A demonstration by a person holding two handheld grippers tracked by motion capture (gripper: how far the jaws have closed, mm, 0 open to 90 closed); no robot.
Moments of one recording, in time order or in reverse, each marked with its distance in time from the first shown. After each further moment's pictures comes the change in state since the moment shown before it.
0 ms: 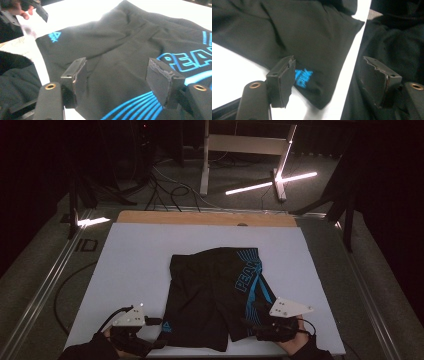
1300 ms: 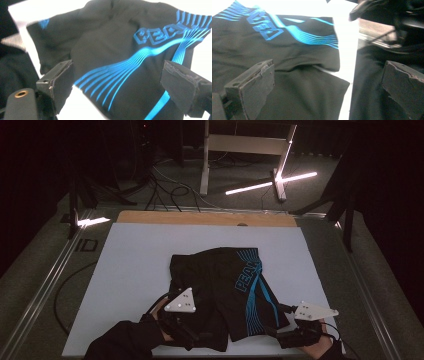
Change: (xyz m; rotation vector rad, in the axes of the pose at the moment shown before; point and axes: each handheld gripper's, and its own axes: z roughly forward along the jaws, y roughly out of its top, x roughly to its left) left arm -0.035 0.106 0.062 -0.035 -0.067 0.139; right arm -0.029 -0.033 -0.040 0.049 -0.019 0.036
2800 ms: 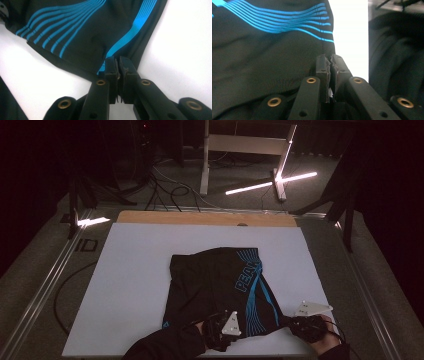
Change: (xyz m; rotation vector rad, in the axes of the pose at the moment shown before) left arm -0.023 -0.002 0.116 0.202 0.003 0.149; right arm -0.034 -0.031 0.002 0.257 -0.129 0.039
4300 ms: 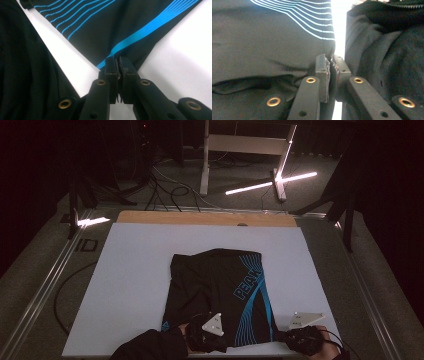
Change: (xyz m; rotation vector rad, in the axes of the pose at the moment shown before) left arm 0.002 -0.035 -0.021 0.025 -0.144 -0.078; right arm 0.031 -0.004 -0.002 0.109 0.139 -0.067
